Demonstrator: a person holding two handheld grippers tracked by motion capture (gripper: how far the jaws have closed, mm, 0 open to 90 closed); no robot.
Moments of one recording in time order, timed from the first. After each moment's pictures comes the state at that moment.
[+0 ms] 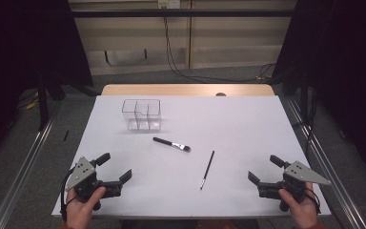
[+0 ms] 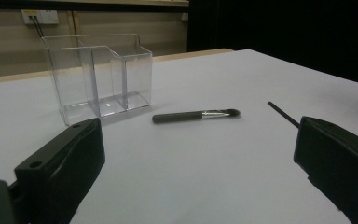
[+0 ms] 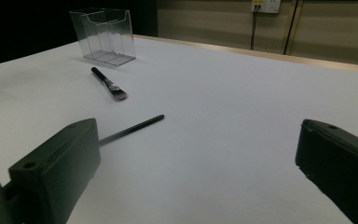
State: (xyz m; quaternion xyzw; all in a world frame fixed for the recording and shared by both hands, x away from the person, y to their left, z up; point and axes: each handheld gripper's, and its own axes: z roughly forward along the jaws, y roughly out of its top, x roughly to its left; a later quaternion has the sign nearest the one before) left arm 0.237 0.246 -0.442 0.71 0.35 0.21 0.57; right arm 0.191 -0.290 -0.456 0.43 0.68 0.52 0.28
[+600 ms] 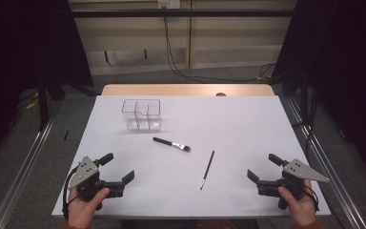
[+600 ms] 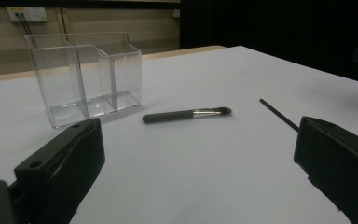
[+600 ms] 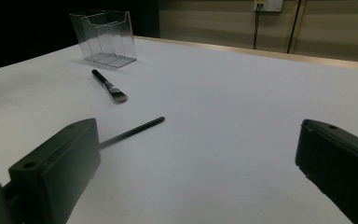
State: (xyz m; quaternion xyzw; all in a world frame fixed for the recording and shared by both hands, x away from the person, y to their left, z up) left arm 0.239 0.241 -0.440 0.72 0.33 0.20 0.57; right arm 0.197 -0.290 -0.458 0.44 0.67 0.53 0.27
